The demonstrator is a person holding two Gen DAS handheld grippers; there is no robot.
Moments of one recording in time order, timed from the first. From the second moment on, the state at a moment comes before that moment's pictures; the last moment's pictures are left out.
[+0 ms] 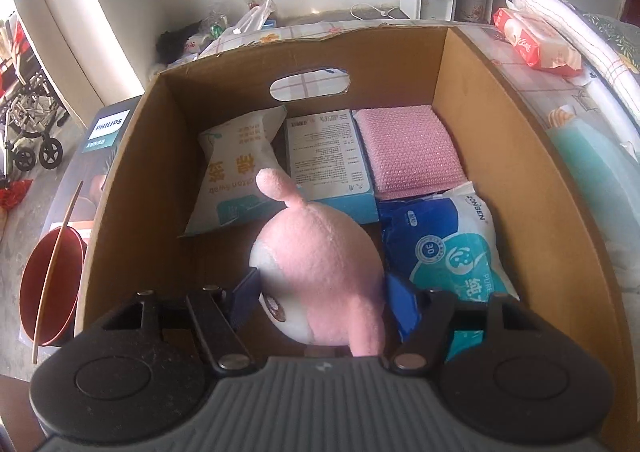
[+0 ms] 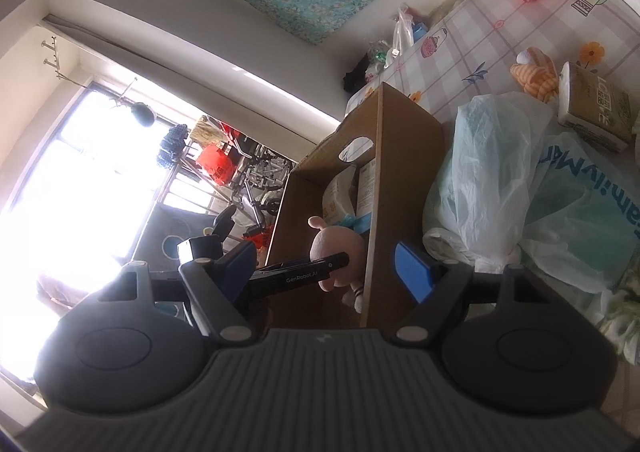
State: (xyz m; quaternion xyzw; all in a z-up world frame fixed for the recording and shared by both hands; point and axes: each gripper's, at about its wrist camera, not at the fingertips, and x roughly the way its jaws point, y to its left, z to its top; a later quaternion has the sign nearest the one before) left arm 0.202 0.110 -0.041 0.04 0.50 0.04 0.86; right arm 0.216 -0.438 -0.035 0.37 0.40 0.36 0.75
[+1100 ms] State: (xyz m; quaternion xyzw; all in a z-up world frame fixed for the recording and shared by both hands) left arm 0.134 -0.046 0.038 -0.08 0.37 -0.19 0.91; right arm 0.138 -0.501 -0.054 0.14 0.32 0.12 0.93
